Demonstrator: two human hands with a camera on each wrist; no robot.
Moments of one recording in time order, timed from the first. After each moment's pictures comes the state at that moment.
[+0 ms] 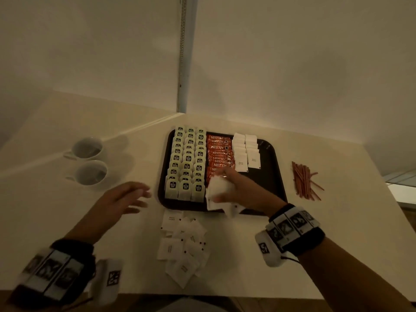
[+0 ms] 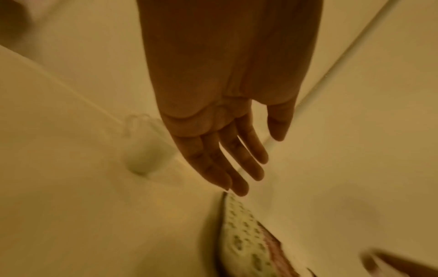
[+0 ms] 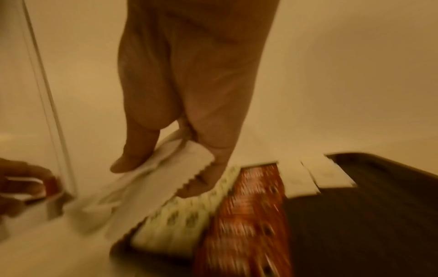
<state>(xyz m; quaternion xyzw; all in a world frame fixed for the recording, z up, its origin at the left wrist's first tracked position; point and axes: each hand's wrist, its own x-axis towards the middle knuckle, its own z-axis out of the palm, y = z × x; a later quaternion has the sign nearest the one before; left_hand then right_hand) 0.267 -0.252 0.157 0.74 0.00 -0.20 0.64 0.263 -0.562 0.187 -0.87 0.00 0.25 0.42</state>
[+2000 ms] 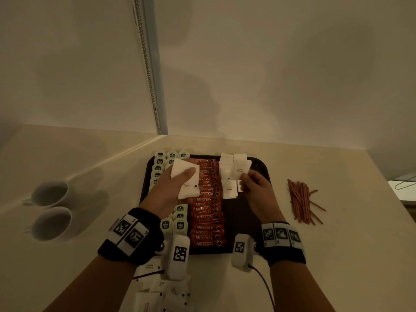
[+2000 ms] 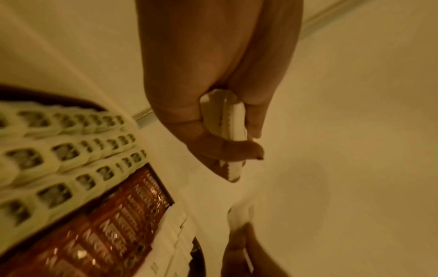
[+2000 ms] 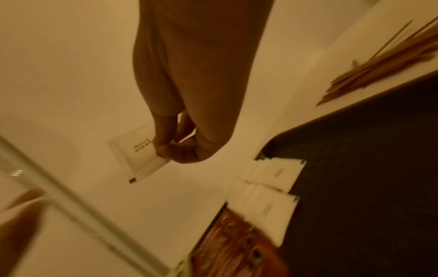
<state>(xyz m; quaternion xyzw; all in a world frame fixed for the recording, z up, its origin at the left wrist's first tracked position) 0.379 -0.437 0.185 0.57 0.04 -0.30 0.77 0.335 -0.657 0.134 -0.60 0.25 -0.06 0.76</state>
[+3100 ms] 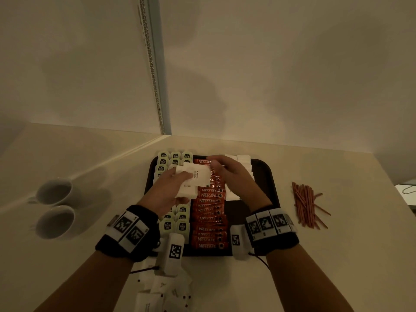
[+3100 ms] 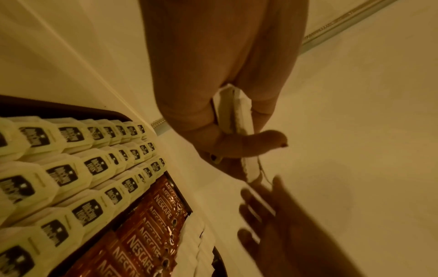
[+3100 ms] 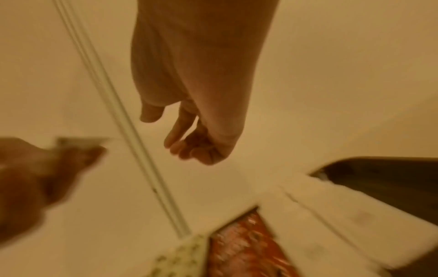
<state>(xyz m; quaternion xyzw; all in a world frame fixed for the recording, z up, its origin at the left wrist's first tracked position) 0.390 -0.435 0.178 0.61 0.10 -0.29 0.73 0.378 -0.621 0.164 -0.82 0.02 0.03 0.58</state>
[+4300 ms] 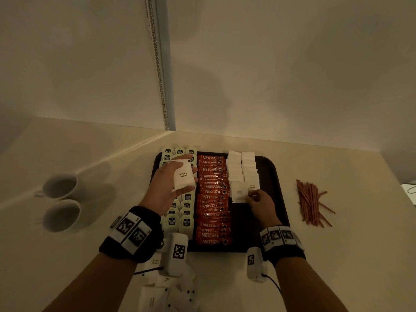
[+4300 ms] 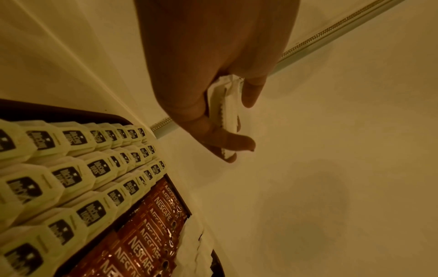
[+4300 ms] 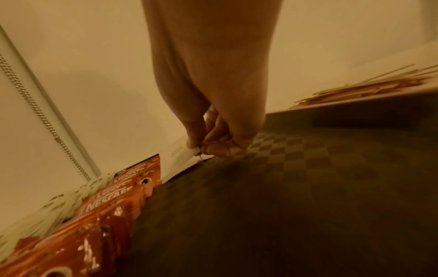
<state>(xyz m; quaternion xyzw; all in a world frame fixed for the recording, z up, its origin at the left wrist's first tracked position) 0.388 -0.425 0.177 0.53 0.11 -0.23 0.81 0.335 -0.679 0.052 -0.81 0.35 0.05 0.46</state>
